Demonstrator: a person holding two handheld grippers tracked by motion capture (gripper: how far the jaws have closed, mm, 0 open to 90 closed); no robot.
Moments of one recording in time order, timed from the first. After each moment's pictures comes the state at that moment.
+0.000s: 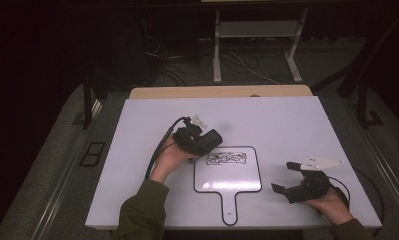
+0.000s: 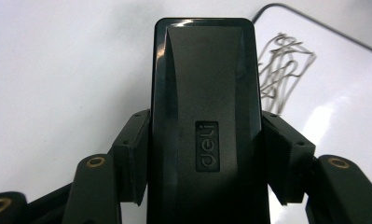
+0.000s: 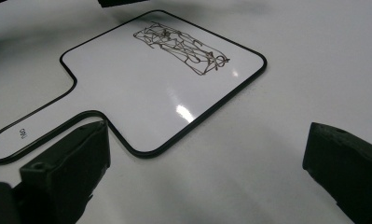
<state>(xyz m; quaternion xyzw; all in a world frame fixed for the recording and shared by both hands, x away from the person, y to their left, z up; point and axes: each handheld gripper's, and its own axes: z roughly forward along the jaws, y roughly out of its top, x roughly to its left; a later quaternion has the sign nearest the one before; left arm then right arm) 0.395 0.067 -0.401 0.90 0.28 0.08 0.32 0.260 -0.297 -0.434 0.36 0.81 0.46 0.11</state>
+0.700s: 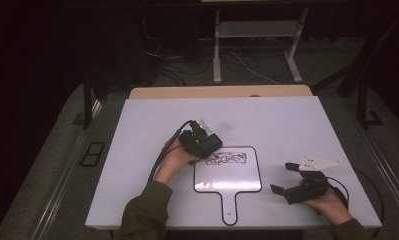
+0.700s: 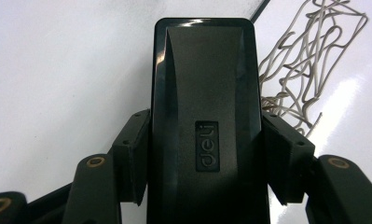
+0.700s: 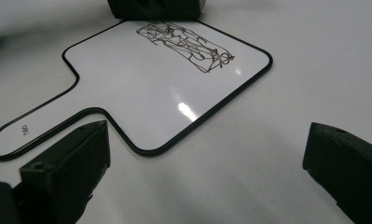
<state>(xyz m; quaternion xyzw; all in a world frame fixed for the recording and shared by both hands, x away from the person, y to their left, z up) 0.399 0.052 -0.420 0.92 0.27 0.10 0.26 0.260 -0.294 -0.436 0.35 0.81 0.46 0.11</state>
